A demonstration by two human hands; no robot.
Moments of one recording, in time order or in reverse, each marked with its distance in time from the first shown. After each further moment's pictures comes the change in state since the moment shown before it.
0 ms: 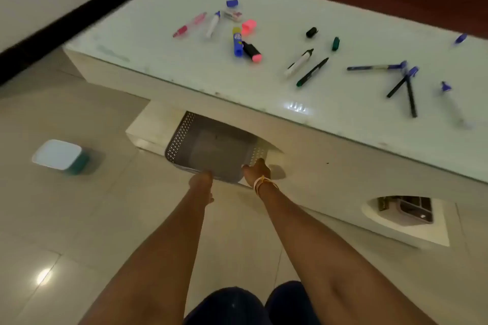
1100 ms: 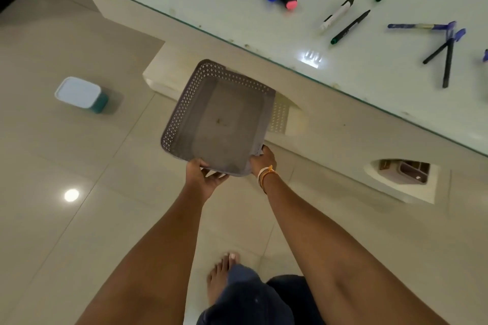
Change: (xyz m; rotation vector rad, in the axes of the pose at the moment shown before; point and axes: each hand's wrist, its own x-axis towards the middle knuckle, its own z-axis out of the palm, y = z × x) left_hand -0.087 -0.066 -0.074 -0.599 -0.123 -0.106; right_hand -0.094 0.030 0.033 0.152 -0.018 0.205
